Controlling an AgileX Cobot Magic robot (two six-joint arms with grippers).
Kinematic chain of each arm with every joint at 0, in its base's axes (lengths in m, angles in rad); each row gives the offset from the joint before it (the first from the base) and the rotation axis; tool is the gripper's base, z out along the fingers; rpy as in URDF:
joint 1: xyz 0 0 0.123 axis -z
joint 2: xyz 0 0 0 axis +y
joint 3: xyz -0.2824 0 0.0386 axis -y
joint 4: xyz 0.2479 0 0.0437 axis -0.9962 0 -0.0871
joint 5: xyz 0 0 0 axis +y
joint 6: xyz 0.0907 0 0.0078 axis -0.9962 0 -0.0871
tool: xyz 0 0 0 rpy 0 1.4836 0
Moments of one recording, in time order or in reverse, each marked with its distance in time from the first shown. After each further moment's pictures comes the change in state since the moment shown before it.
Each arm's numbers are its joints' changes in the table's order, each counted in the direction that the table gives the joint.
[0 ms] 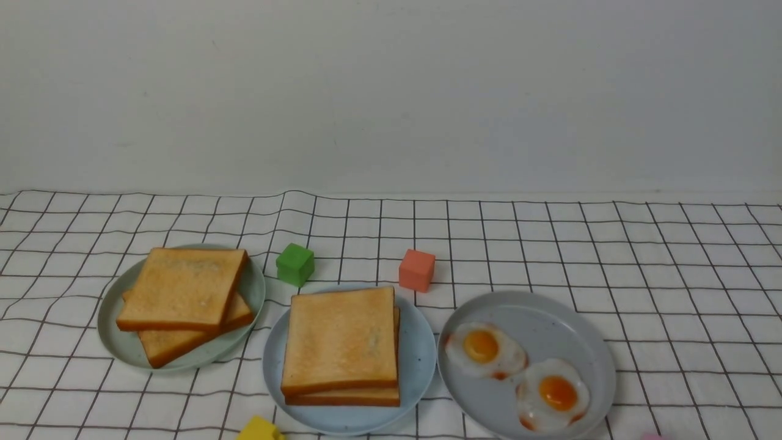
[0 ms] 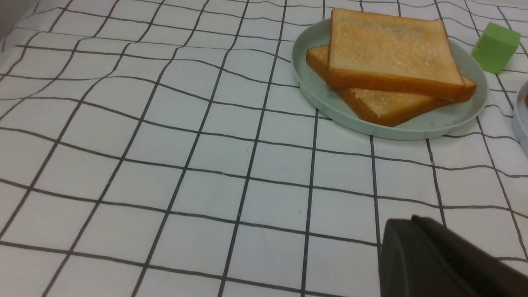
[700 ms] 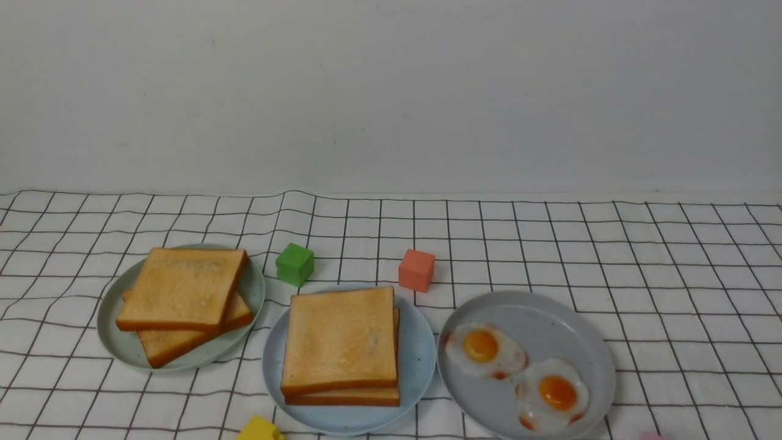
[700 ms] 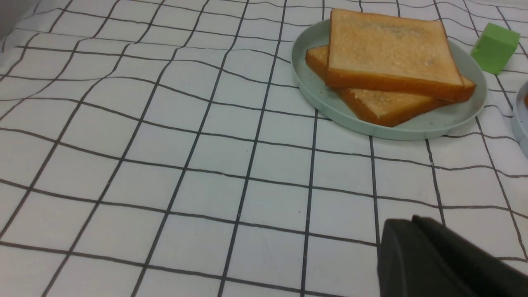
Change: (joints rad) right arm 0.000 0.000 0.000 0.001 0.000 0.006; left arm 0.000 0.000 0.000 0.000 0.000 0.000
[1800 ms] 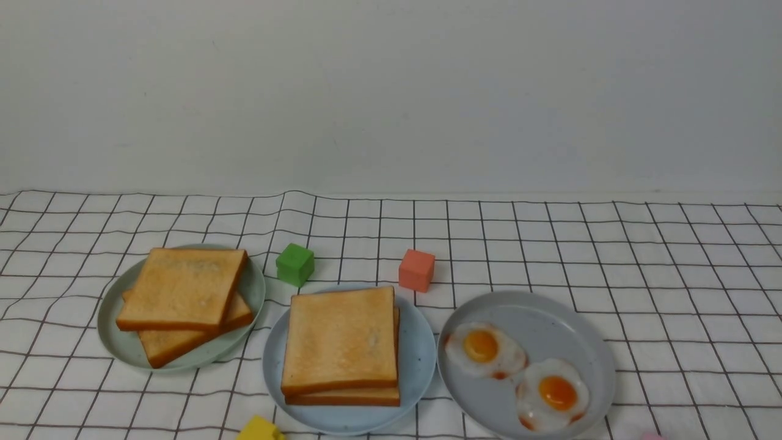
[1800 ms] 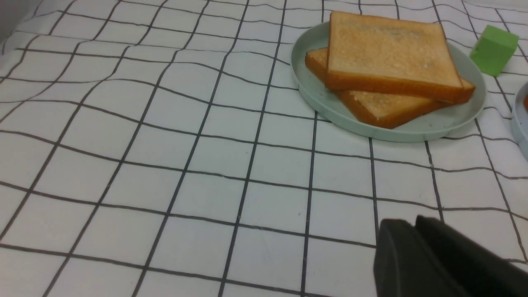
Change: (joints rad) right arm 0.586 -0.030 -0.216 -0.169 0.069 0.100; left arm 0.000 0.000 -0.001 0.000 -0.006 0.000
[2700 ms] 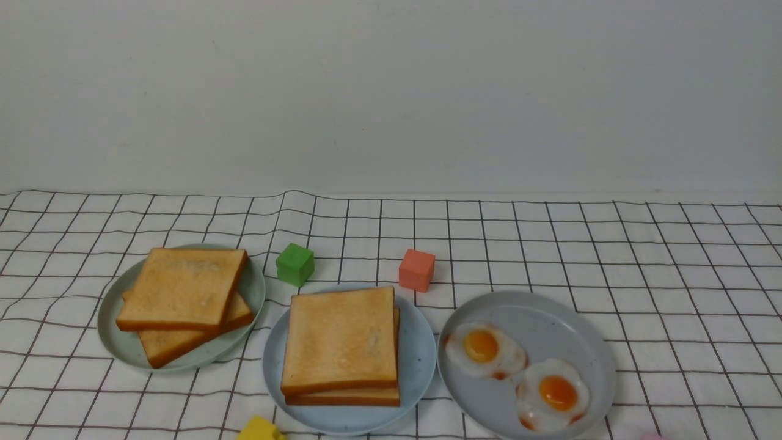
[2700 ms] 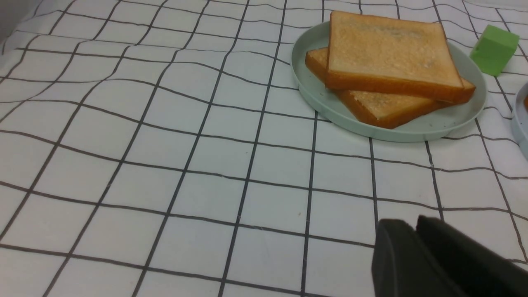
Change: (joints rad) right arm 0.021 0.000 0.000 -0.004 0.000 -0.001; left arm 0.000 0.000 0.000 0.000 0.000 0.000
